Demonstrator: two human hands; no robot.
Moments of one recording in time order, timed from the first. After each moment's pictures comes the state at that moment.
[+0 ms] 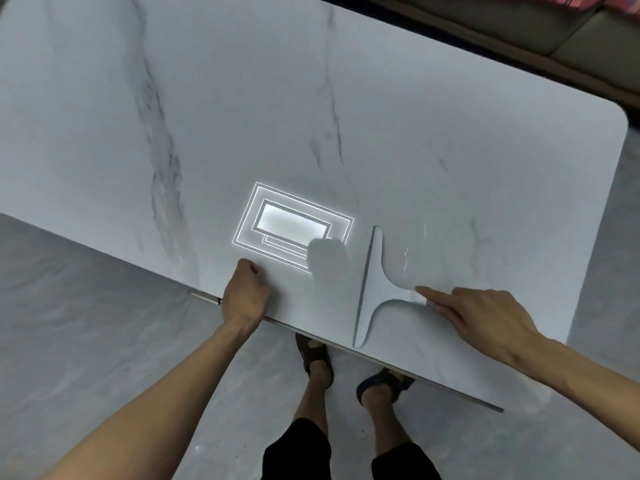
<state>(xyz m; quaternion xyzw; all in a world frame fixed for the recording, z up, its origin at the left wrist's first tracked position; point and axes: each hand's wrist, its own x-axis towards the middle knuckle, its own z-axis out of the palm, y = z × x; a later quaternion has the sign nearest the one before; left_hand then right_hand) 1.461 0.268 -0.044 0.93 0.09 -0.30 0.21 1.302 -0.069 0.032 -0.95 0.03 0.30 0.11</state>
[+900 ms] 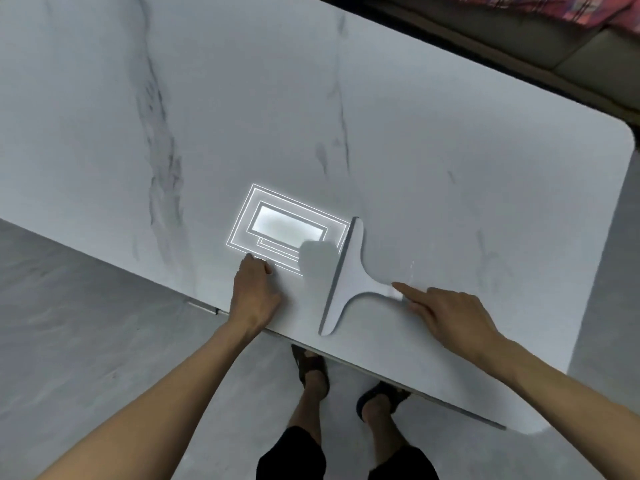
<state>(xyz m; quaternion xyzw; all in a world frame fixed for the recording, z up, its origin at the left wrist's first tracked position) 1.482 0.261 -0.059 0.92 -0.01 -0.30 0.23 1.328 -0.040 -0.016 -0.96 0.04 0.21 0.15</state>
